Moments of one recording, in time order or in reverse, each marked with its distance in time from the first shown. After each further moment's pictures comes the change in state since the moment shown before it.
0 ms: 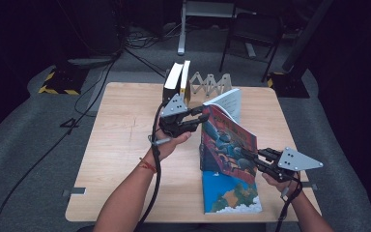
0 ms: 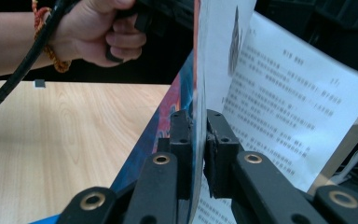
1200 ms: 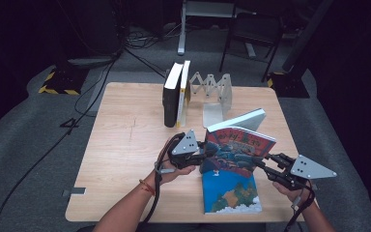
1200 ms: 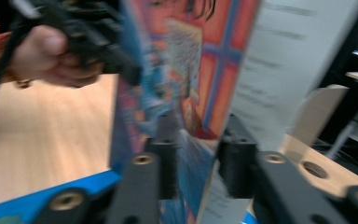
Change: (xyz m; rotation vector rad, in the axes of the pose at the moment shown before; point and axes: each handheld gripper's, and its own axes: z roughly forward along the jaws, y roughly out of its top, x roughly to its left) left arm -0.056 -0.055 0.011 0.118 -0.153 0.180; right arm -0.001 -0.015 -0.035 0.016 -0.079 0.064
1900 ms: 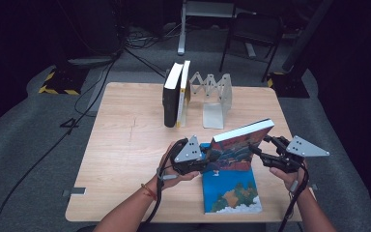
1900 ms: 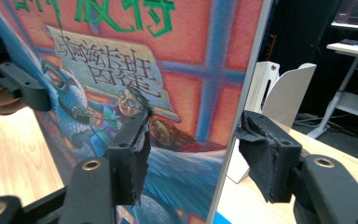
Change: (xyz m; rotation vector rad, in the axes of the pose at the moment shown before) left arm -0.012 -0.001 0.003 -0.031 0.013 0.003; right arm -0.031 0.002 0.029 0.044 -0.054 0.112
